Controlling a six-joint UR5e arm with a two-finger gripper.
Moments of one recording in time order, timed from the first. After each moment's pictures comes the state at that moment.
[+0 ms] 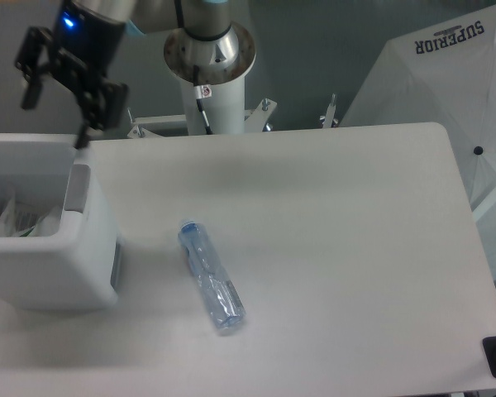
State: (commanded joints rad) arm 2.34 -1.51 -1.73 -1.08 0.98 0.62
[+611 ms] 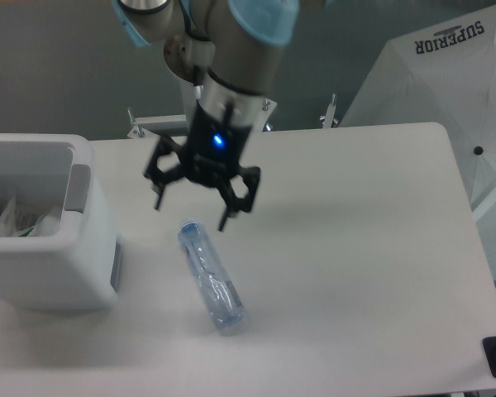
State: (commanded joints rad) arm 2.45 -1.80 -1.57 -1.09 1.13 0.37
